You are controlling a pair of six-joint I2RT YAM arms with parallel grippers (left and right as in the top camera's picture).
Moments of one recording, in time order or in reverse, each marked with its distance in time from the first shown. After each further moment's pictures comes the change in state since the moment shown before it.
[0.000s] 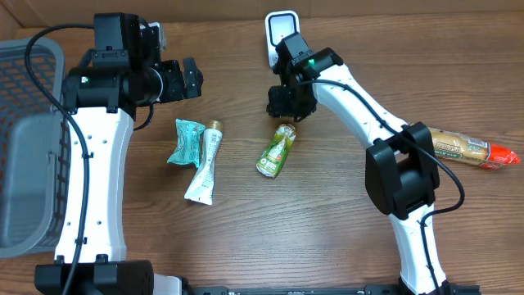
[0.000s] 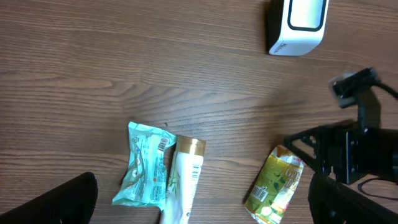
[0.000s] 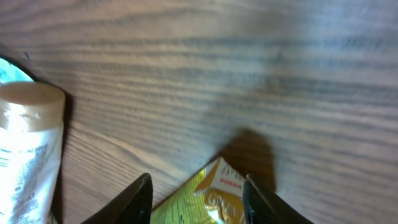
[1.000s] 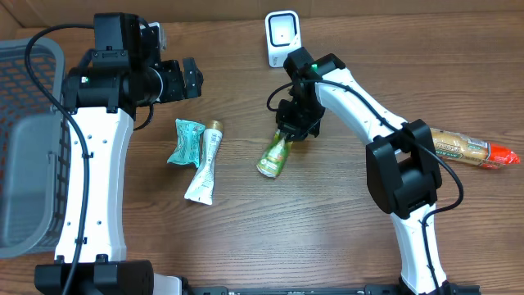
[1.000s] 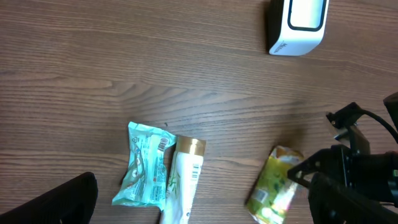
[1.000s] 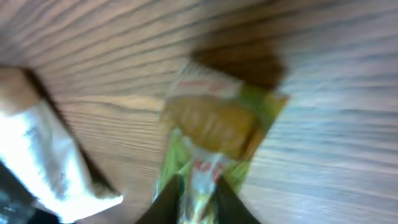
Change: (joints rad) left arm 0.000 0.000 0.000 0.000 0.000 0.000; right arm -0.014 -0.003 -0.072 -0.149 -0.174 0.324
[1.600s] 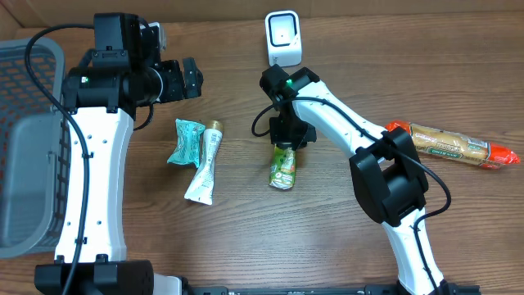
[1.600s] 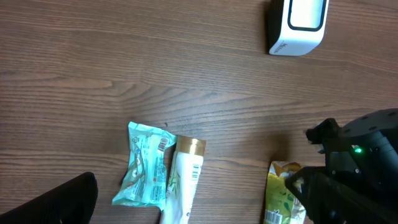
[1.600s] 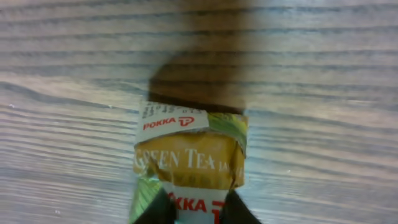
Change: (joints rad) left arm 0.000 0.000 0.000 0.000 0.000 0.000; right arm 0.115 0.002 -0.013 -0.047 0.353 -0.140
